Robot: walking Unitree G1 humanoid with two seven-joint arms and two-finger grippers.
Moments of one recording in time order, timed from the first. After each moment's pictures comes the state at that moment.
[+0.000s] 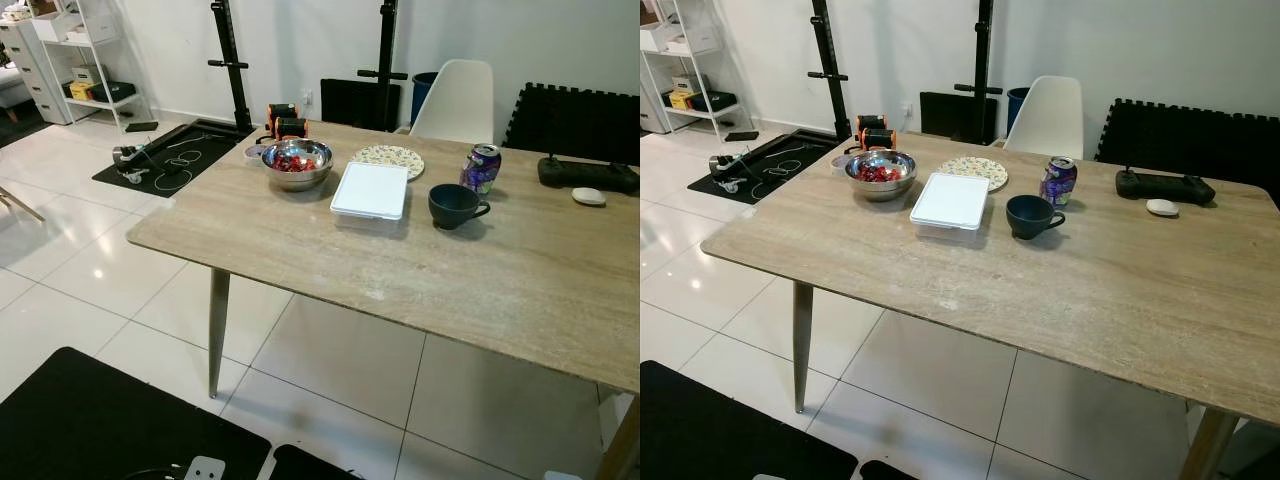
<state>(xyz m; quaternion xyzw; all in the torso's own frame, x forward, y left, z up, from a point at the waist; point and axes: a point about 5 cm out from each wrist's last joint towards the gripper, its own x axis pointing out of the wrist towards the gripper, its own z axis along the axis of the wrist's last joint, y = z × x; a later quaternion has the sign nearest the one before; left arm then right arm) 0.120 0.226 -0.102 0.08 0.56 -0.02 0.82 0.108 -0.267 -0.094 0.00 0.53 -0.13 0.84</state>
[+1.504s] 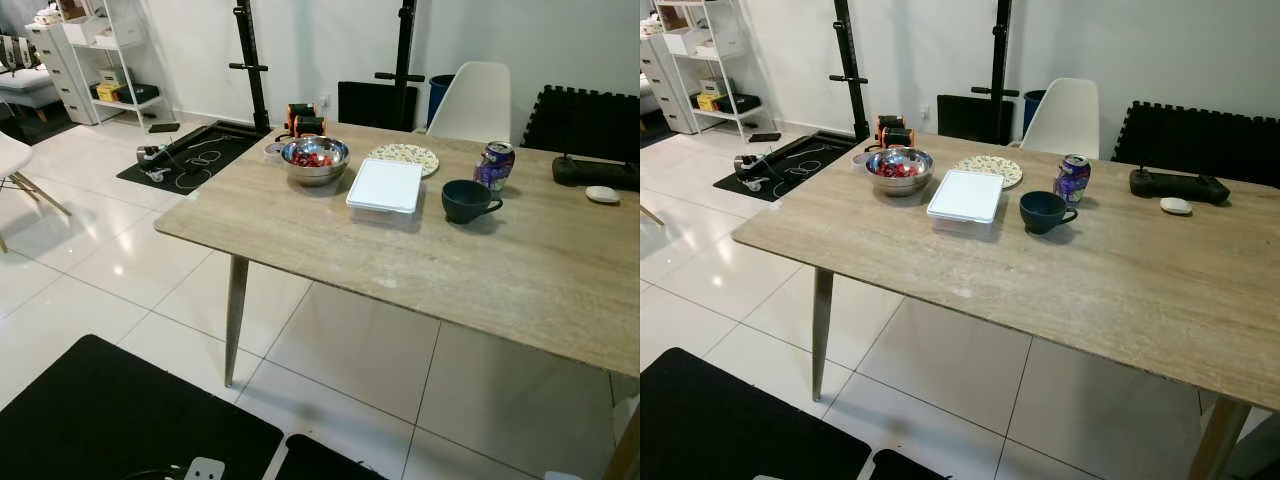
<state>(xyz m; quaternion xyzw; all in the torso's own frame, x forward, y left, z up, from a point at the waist) 0.120 0.226 -0.103 0.08 0.57 -0.01 0.82 0.109 -0.269 -0.093 -0.01 0.53 -0.13 0.84</state>
